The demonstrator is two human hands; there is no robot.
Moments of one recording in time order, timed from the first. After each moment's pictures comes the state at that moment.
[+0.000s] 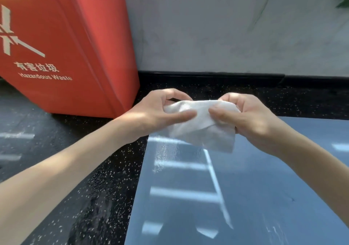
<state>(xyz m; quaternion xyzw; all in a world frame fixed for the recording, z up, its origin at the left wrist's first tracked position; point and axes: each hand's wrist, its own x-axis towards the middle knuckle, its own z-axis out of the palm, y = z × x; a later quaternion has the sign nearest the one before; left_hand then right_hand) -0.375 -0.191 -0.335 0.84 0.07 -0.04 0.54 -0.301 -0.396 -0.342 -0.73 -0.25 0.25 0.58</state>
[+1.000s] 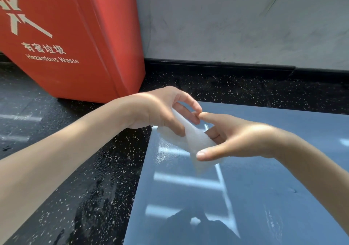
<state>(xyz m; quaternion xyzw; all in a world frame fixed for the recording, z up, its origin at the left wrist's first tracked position) -0.384 -0.187 -0.337 0.84 0.04 -0.21 0.51 -0.322 -0.386 -0.362 -0.74 -0.35 0.46 0.33</state>
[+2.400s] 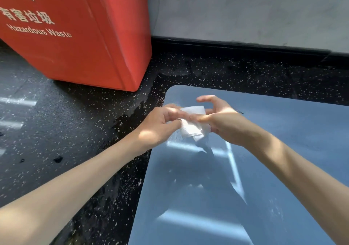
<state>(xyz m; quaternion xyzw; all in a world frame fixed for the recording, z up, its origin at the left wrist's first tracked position) -0.390 -0.159 -0.466 0.81 0.13 -0.01 0.57 -0.277 -0.315 -0.471 -0.72 -0.14 0.40 0.55</state>
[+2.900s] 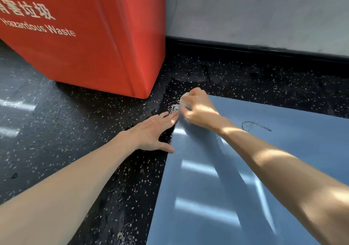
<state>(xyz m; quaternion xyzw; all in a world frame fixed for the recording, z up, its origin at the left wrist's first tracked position) -0.344 -0.052 -0.550 0.97 -0.02 -0.21 0.16 -0.204 -0.186 -0.560 -0.88 -0.42 0.09 0.19</state>
